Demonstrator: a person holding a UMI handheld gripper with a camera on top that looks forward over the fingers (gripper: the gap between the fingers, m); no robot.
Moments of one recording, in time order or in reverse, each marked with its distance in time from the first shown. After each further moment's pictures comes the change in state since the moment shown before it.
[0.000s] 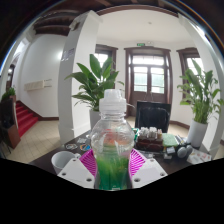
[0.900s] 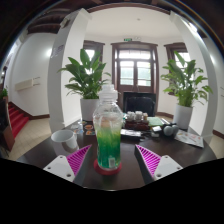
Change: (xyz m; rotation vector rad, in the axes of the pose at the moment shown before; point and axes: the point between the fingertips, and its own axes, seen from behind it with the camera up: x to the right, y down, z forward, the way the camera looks) arm 0.018 0.073 -0.066 -0.055 0.138 0.051
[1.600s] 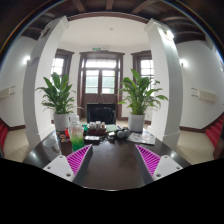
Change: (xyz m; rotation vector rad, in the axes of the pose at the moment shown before) arm 0.086 -0.046 -0.200 0.074 0.383 0.068
